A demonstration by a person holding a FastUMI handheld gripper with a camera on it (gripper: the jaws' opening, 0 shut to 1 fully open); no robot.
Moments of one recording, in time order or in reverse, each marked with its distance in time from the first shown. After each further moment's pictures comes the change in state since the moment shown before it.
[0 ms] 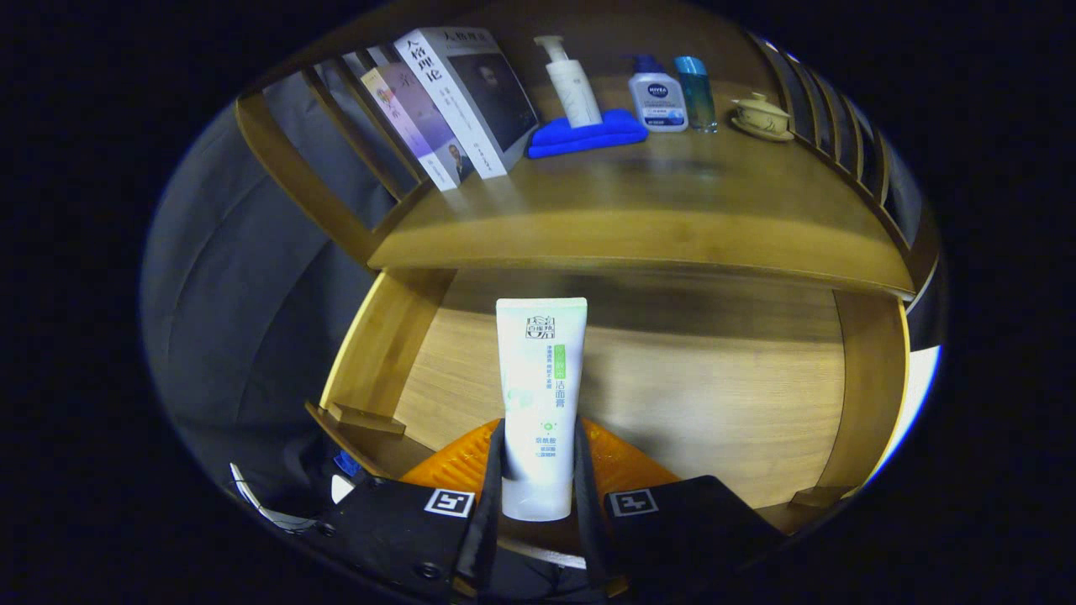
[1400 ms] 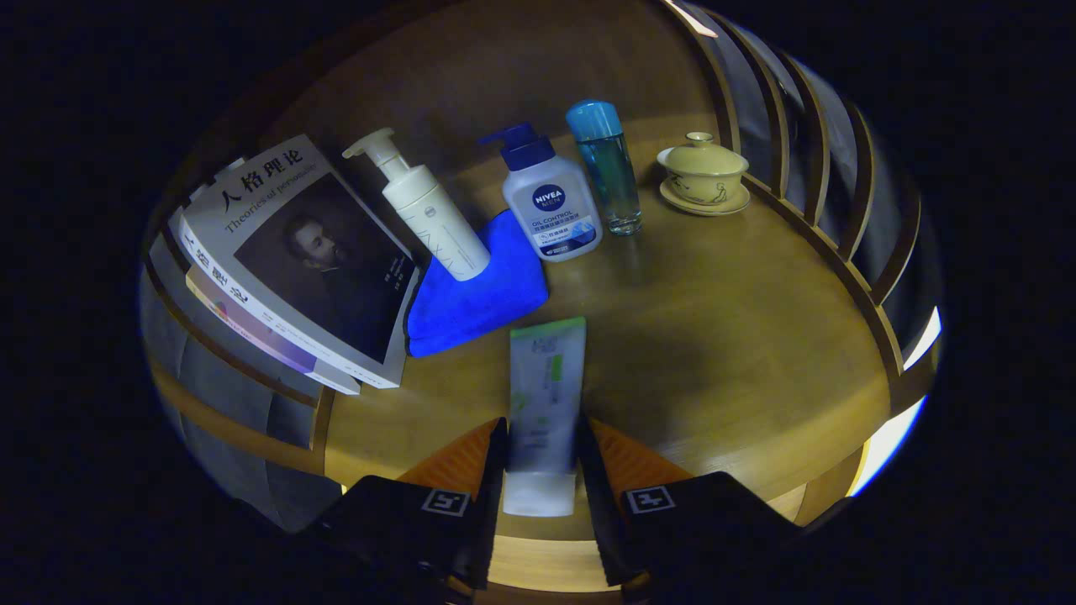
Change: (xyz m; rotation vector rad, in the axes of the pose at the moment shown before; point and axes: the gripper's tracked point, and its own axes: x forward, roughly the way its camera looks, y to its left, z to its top) arm 0.044 -0.070 0.190 0.293 -0.175 -0.156
